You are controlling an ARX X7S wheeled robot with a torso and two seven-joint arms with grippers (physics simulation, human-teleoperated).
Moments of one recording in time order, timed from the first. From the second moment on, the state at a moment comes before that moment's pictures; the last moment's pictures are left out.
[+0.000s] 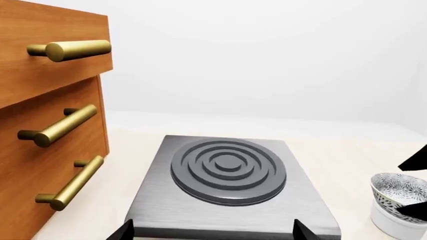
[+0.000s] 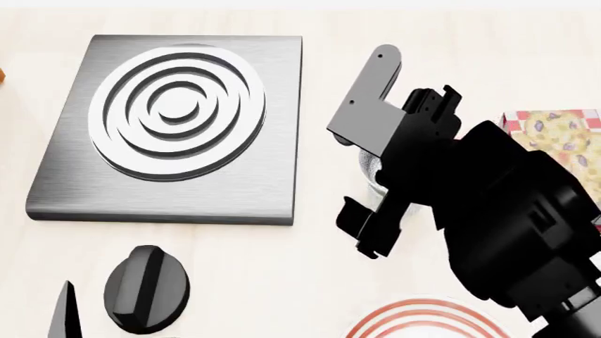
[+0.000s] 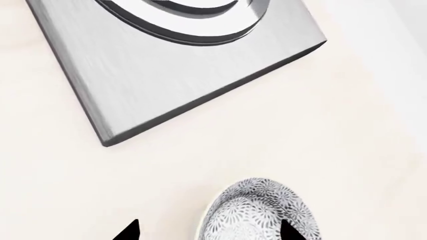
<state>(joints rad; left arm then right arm) 0.19 -0.31 0.15 0.84 -0.28 -0.33 -0.37 1.31 0.49 -1.00 0.37 0.22 0.73 -0.63</state>
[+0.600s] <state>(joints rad) 0.18 -0.33 0.16 0.83 -0.28 -0.32 -0.39 1.28 0.46 -1.01 0.48 0.20 0.67 -0.62</state>
